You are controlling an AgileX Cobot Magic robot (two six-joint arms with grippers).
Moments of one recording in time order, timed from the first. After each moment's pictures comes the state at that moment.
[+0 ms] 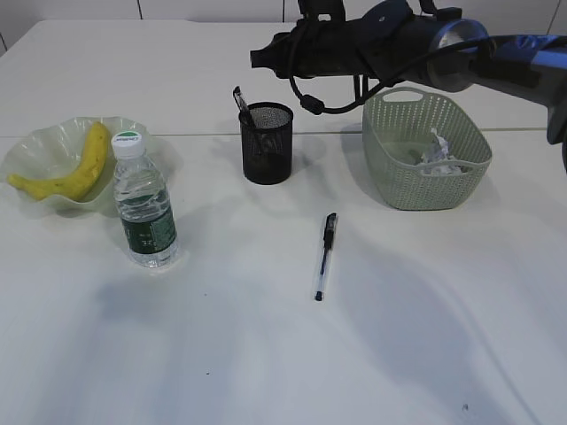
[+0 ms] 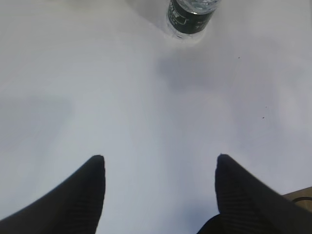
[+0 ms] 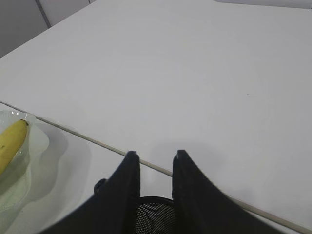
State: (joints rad) left arm -0.17 1.04 -0.97 -0.10 1.06 0.00; right arm 0.34 2.40 -2.12 0.92 0.28 -0.90
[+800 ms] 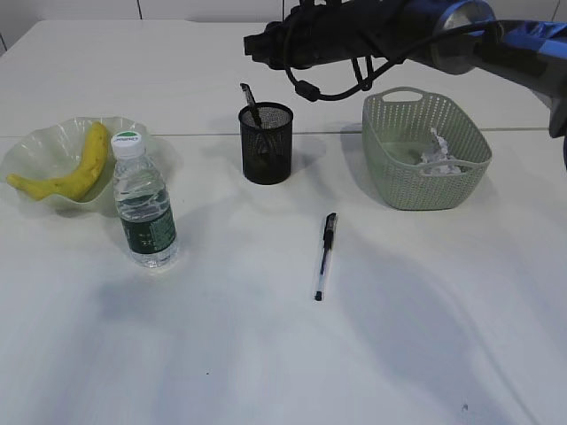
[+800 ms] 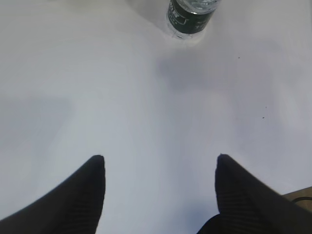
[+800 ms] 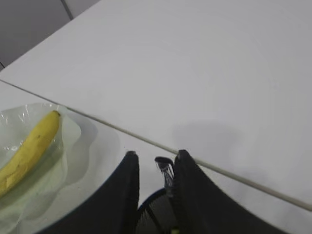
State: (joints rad) left arm -0.17 1.04 -0.97 -0.10 1.06 0.00; right arm 0.34 2.40 -2.21 0.74 0.45 -0.66
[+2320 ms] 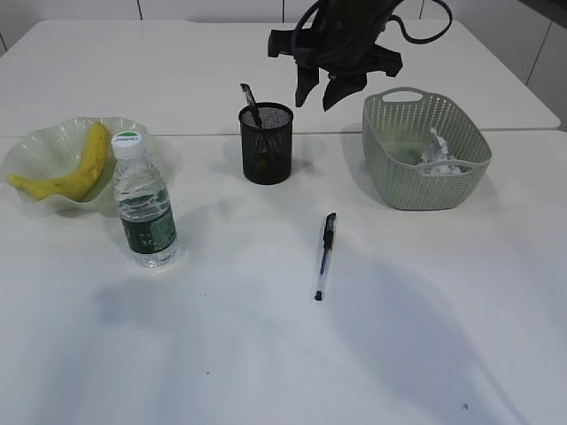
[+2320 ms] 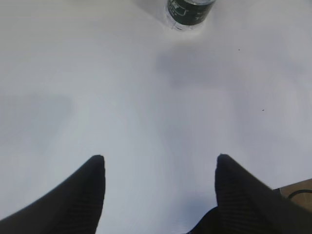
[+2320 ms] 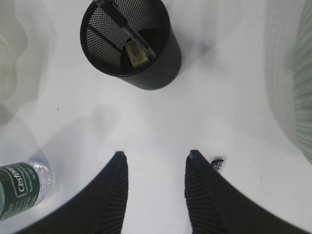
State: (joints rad) left arm -0.17 1.04 -0.97 -0.10 1.08 0.00; right arm 0.39 2.29 -2.34 0.08 1.24 0.31
